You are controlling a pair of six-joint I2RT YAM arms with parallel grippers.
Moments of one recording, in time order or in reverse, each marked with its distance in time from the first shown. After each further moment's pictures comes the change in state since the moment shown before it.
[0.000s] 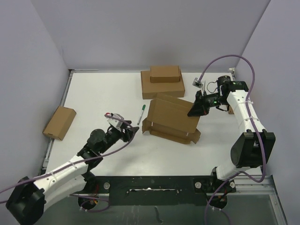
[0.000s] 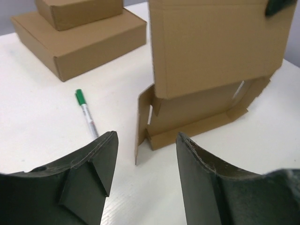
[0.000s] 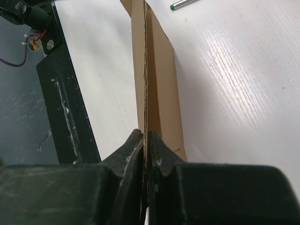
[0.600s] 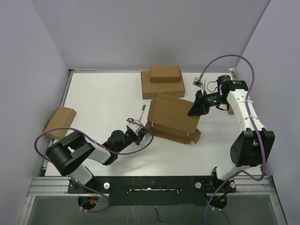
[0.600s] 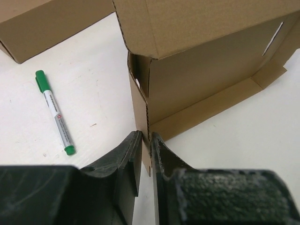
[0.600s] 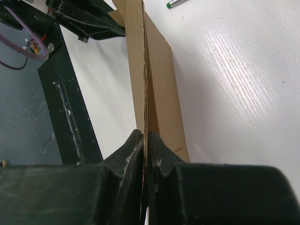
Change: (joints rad) left arm -0.085 0.685 0.011 0.590 -0.044 0.106; right arm 0.000 0.021 0.015 0.006 0.011 0.040
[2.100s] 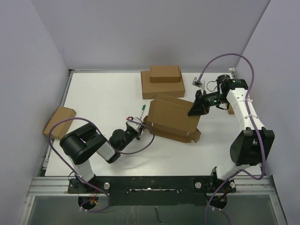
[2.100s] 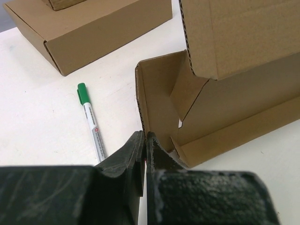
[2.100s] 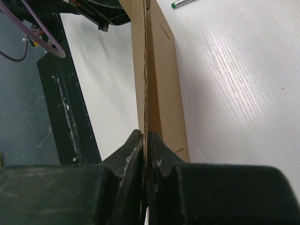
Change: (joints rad) left arm 0.026 0.183 0.046 0.209 -0.111 0.074; right arm 0.006 0.011 0.034 -0.060 -0.010 -0.087
